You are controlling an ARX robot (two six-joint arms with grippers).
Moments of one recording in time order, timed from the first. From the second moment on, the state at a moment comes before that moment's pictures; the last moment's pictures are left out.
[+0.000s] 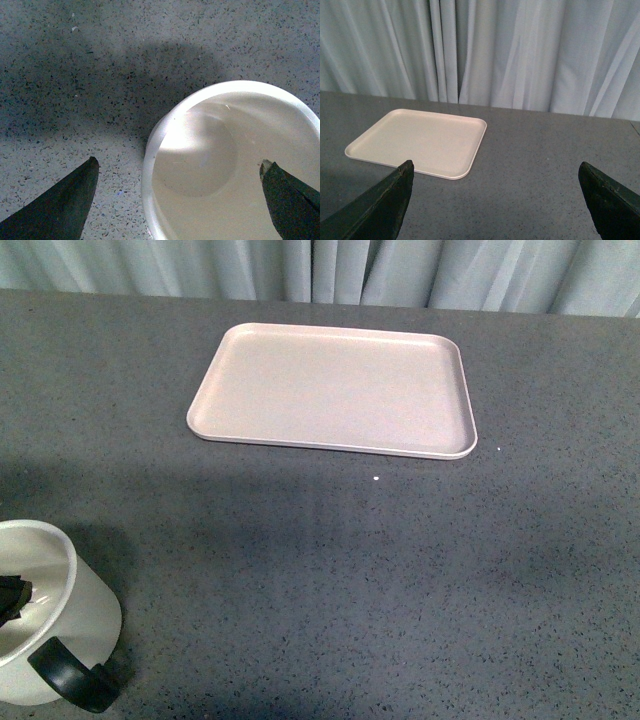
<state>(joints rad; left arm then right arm) -0.13 1.27 0.36 -0.05 0.07 -0.12 0.00 0.00 0.02 0.00 0.00 -0.01</state>
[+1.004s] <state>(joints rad) -0.33 1.33 0.60 -0.20 -0.02 -0.28 0.00 0.00 0.02 0.00 0.00 -0.01</state>
